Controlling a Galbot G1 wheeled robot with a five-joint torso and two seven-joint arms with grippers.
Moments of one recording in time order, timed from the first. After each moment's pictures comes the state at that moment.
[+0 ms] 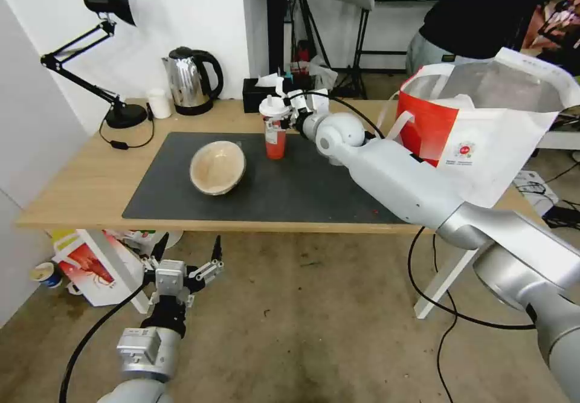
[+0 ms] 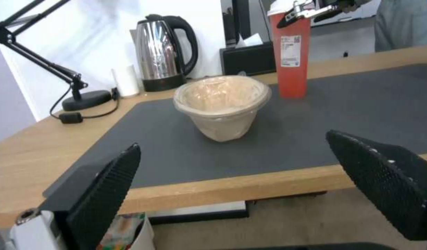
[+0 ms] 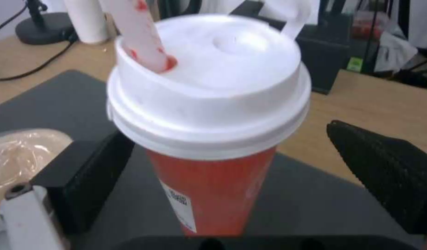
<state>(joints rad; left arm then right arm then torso) 1.80 -1.50 -0.55 -2.30 0.00 0.00 0.00 -0.01 1.26 -0.51 1.18 1.04 -0.43 0.21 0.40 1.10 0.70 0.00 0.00</state>
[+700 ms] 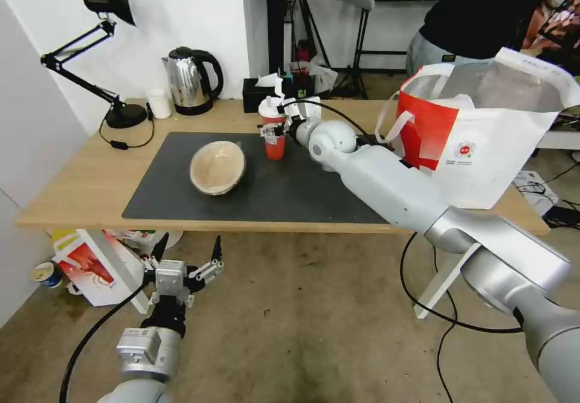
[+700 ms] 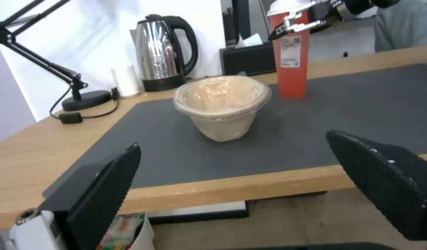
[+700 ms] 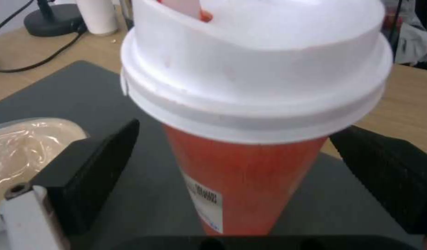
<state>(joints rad) 1.80 -1.50 -0.55 -2.30 0.00 0.00 0.00 -0.03 1.31 -0.50 1.12 1.01 -0.41 0.17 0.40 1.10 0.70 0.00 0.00</state>
